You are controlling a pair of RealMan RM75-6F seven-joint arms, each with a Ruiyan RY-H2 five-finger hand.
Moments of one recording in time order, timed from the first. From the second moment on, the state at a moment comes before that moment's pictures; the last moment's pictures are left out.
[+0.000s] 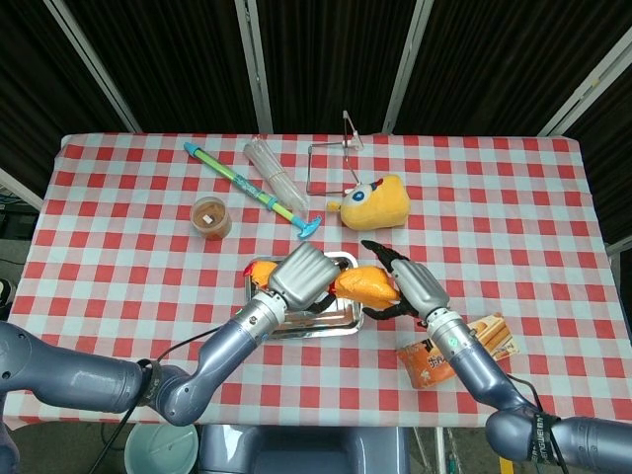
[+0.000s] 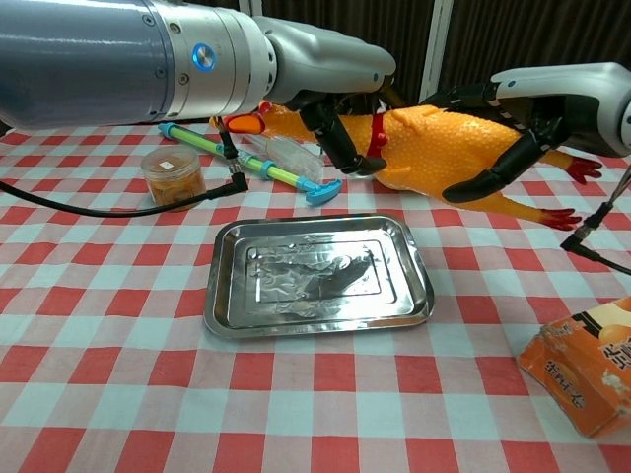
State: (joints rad) left arm -1.31 -1.45 -0.20 -1.86 0.58 1.00 0.89; right arm 0.72 -1.22 0.24 -1.92 -0.88 0.91 -0.02
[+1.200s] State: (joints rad) left arm -1.36 -1.44 -0.16 -1.87 0.57 0.99 0.84; right arm 0.76 -1.28 0.22 -1.83 -0.82 0.90 -0.07
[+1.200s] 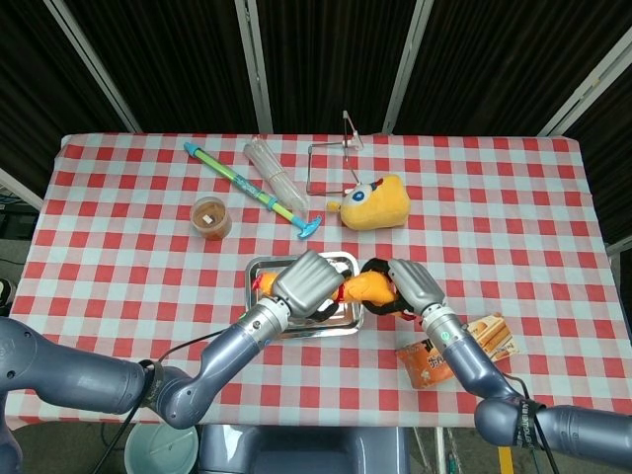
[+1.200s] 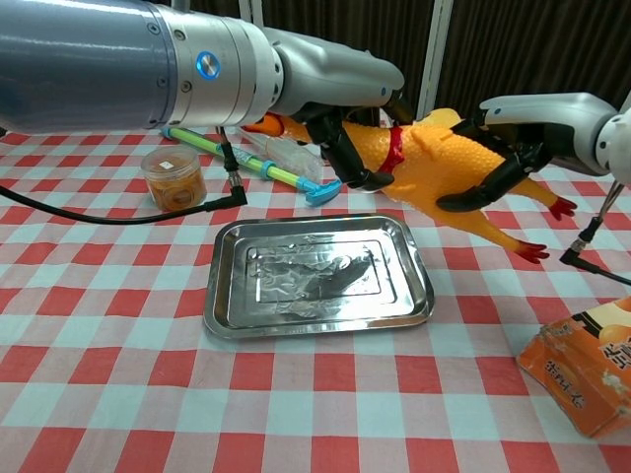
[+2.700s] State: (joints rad) left arm -1.33 -1.51 -0.12 -1.77 0.68 1.08 0.88; right arm 0.76 -1.15 0.22 -1.80 -1.06 0.62 0.21
